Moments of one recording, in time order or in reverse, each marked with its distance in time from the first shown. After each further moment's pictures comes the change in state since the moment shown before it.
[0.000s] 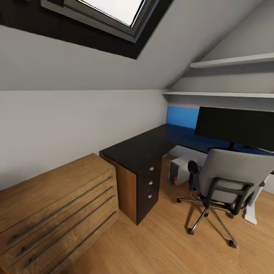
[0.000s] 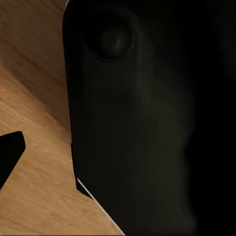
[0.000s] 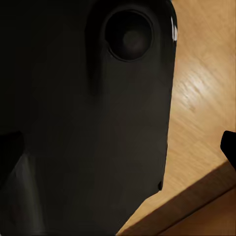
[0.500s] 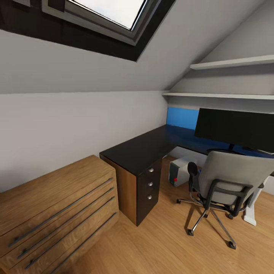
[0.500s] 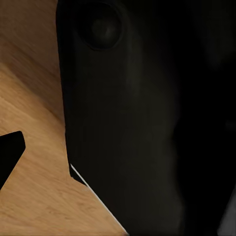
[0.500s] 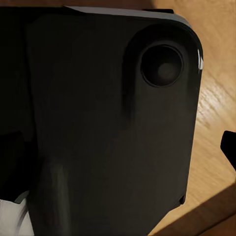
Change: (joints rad) left arm 0.024 -0.012 0.005 -0.022 0.004 0.003 0.002; right arm -0.006 0.038 0.002 -0.024 0.004 -0.031 0.009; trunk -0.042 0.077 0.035
